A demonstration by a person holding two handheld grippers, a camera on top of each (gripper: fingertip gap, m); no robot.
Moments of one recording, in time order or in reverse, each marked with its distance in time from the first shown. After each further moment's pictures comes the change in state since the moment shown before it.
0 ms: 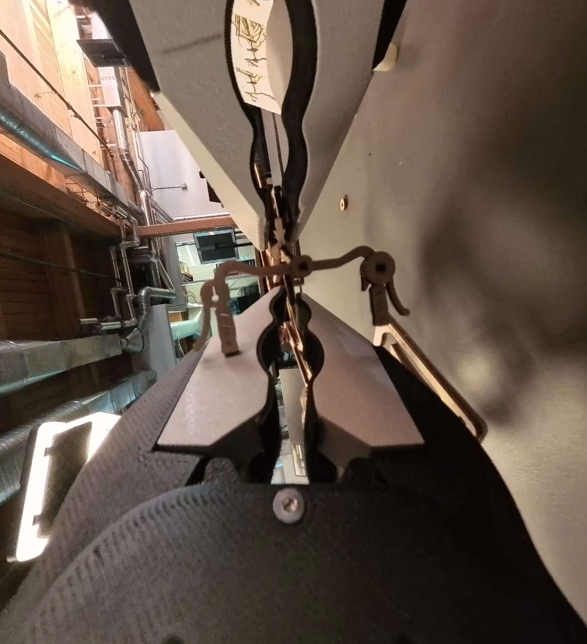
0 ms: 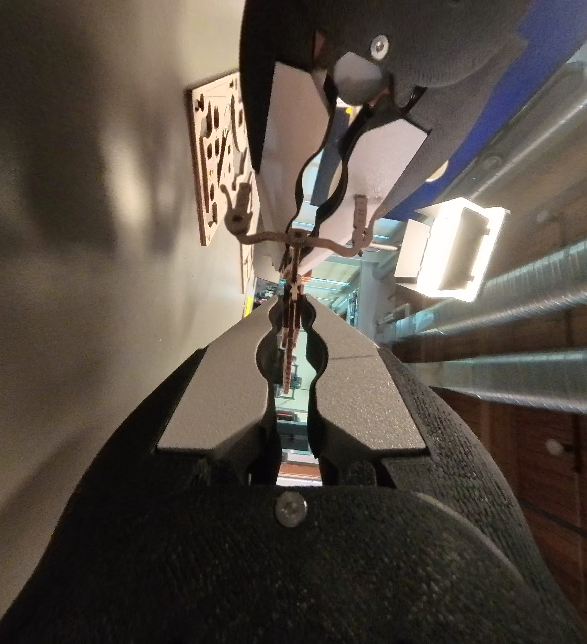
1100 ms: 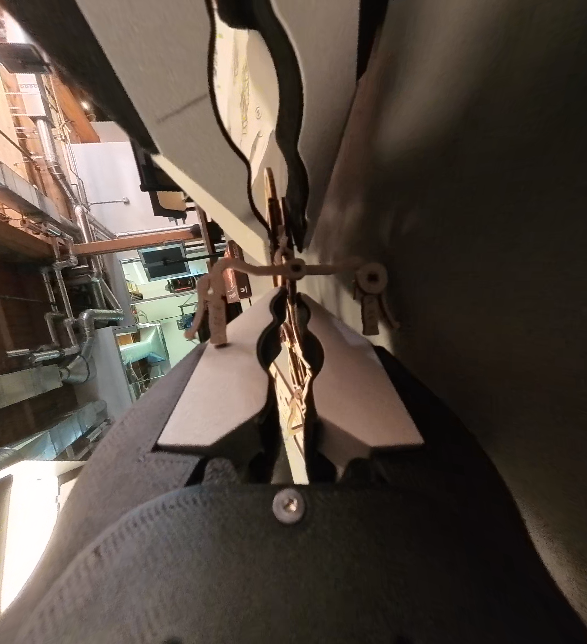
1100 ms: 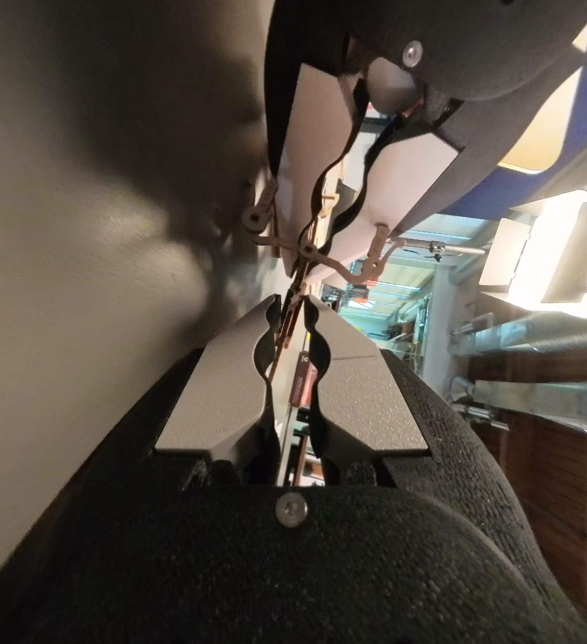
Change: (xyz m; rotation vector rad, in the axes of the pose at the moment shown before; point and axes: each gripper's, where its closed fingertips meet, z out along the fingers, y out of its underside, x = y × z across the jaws) left arm 0.041 -0.001 0.011 0.037 0.165 -0.011; right arm -0.046 -0.003 0.017 0.013 -0.216 0.083
